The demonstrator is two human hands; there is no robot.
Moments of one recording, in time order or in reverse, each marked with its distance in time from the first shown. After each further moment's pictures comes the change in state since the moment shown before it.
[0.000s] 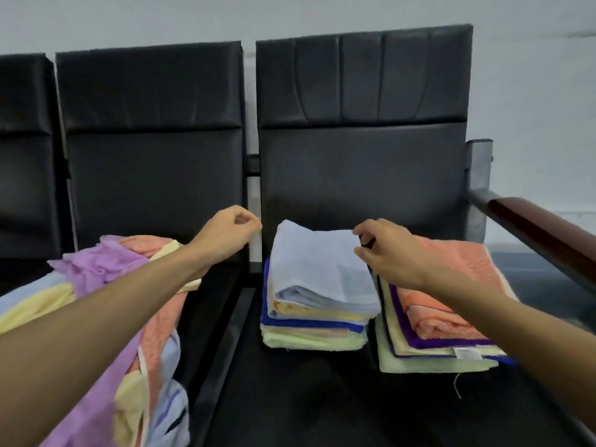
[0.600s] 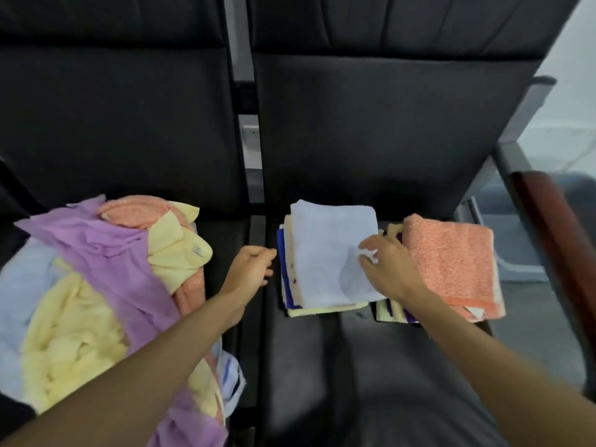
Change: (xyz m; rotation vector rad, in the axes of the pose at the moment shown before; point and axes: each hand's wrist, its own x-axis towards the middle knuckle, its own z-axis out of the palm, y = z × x) left_hand 0.029 -0.014 -0.012 -0.343 -0.299 -0.716; right_hand 0.046 -0.055 -0.005 0.203 -0.387 0.586
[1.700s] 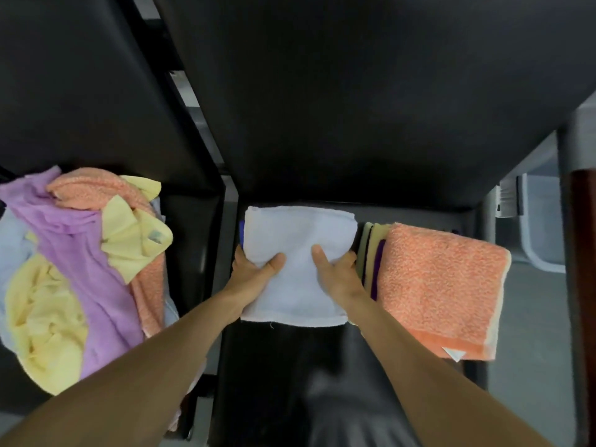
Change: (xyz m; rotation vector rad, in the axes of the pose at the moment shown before) left_hand 0.067 -0.045 0.090 0.055 0.008 -0.333; right_hand 0.076 0.051 0.051 0.597 -0.376 0.613
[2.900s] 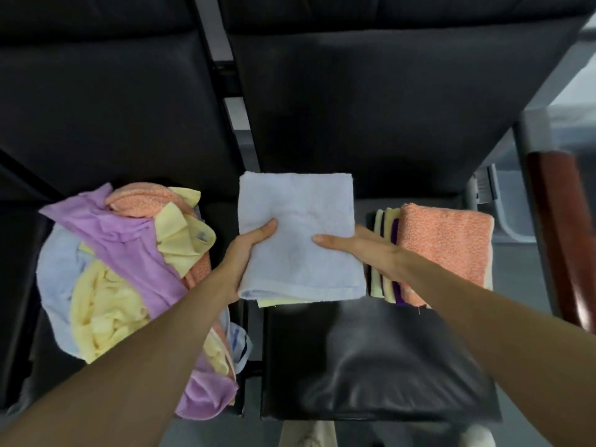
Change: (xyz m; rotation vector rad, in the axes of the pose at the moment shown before) left_hand -0.103 0.063 -0.090 -0.484 -0.313 0.011; right_hand -0.110 -0.058 -0.017 -0.033 -0.443 -0.242
